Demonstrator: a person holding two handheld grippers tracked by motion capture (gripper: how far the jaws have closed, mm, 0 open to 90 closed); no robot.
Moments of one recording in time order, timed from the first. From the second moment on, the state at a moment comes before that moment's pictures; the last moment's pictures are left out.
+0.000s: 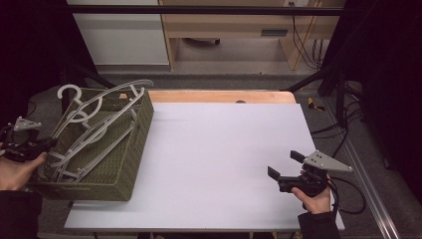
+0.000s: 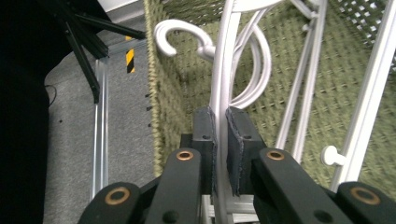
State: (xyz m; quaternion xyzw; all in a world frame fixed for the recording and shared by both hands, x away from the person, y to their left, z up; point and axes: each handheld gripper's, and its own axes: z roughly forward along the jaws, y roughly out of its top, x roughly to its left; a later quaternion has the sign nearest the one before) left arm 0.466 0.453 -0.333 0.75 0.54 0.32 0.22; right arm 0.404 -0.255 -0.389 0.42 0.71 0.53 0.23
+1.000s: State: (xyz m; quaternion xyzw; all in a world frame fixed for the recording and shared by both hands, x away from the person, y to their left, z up) left arm 0.465 0.448 -0.368 0.75 0.55 0.34 0.13; right arm 0.404 -0.254 -0.389 0.42 0.71 0.53 0.23
